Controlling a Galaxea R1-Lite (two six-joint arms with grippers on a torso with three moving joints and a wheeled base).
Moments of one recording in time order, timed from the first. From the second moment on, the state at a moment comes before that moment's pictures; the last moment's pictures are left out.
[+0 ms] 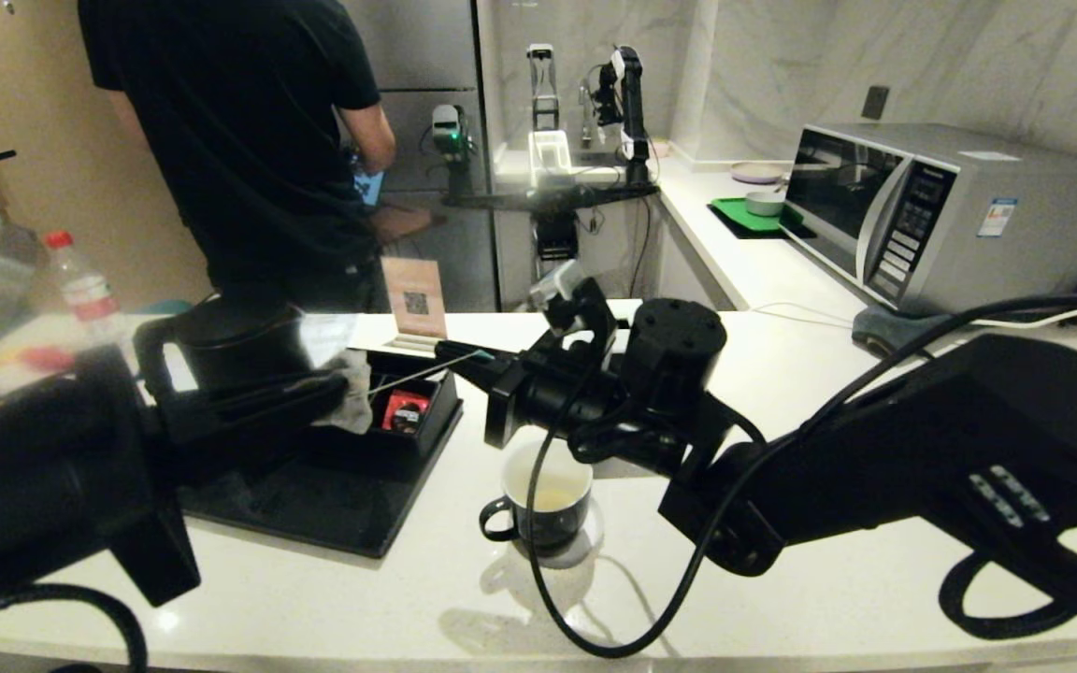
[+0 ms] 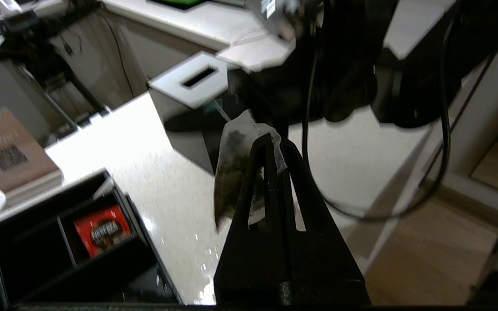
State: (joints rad) left arm -0.53 1.07 -0.58 -0.43 -0.29 0.11; right arm 0.77 2.21 -1.26 -1.19 0.38 0.12
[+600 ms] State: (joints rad) left arm -0.53 1.06 -0.56 -0.42 -0.29 0.11; right arm 0.76 2.14 -1.26 -1.18 0.38 0.12
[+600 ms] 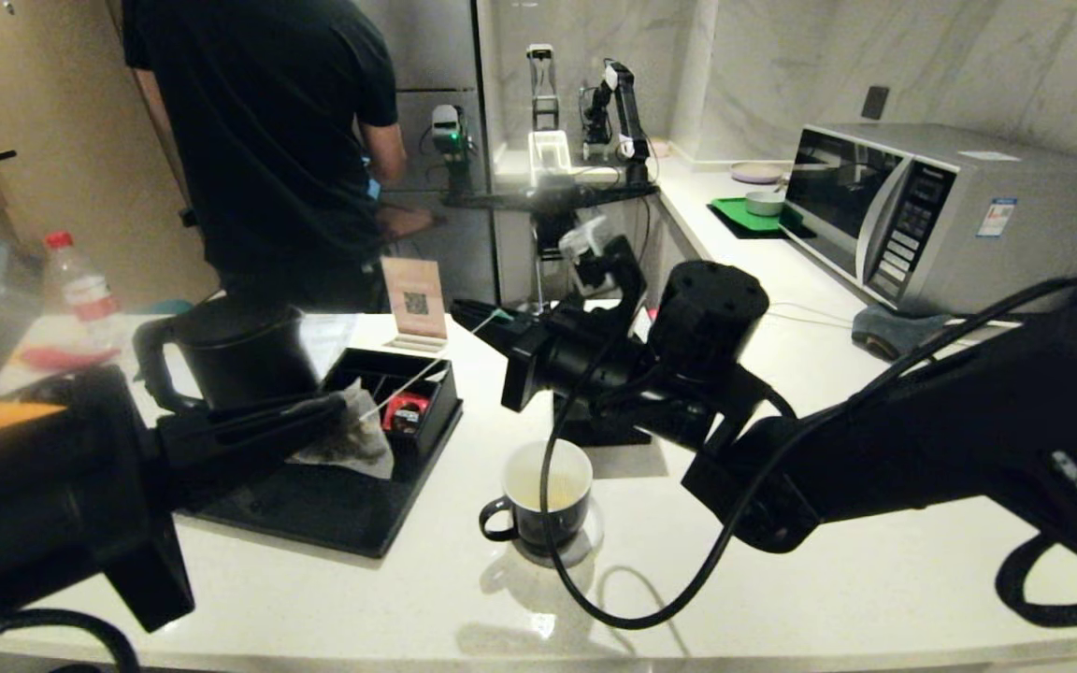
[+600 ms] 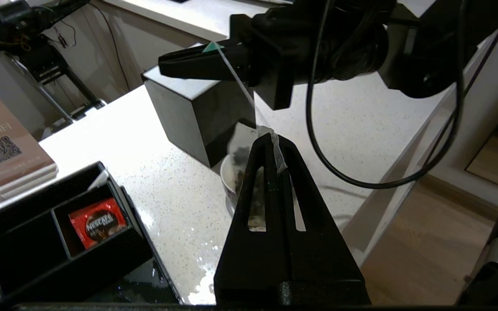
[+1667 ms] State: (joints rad) left arm -0.53 1.29 -0.76 -0.43 -0.29 0.15; right arm 0.74 2.08 -1.26 -1.16 0.38 0.12
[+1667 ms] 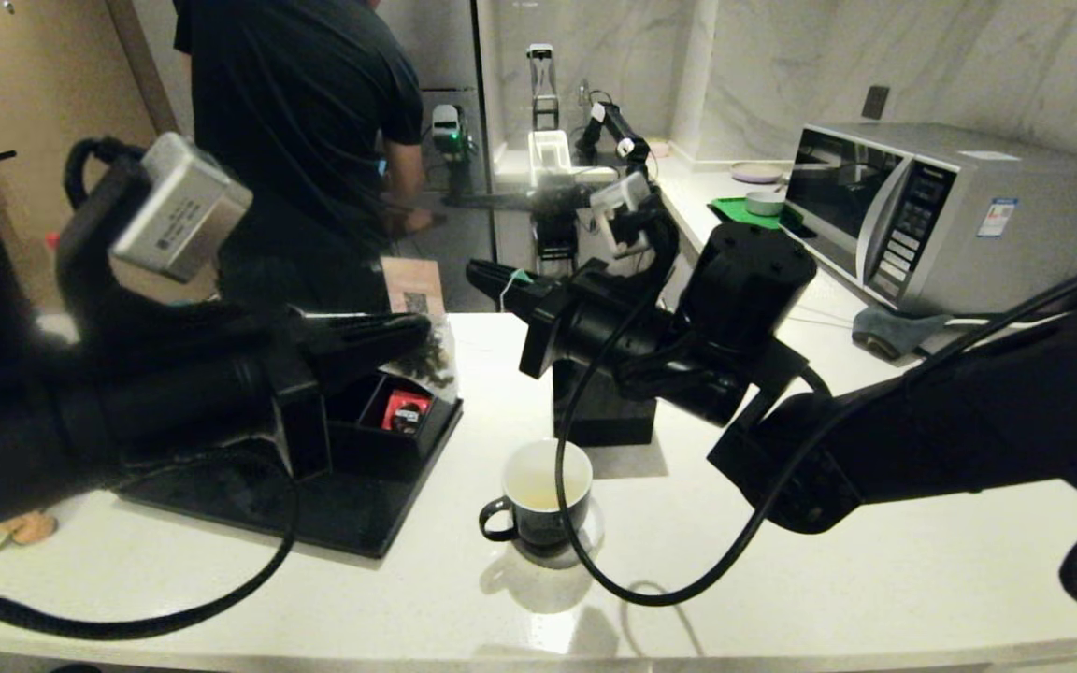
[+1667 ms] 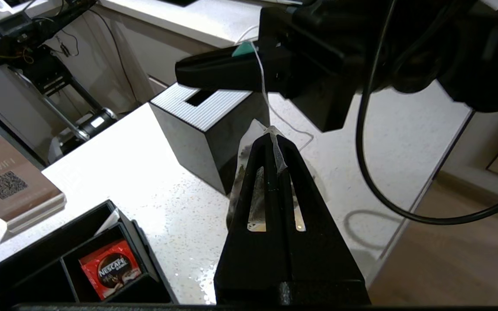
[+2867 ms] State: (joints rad) left arm -0.54 1.22 -0.70 -0.42 -0.24 0.15; right arm 0.73 2.04 -1.27 -1.13 0.38 0.12
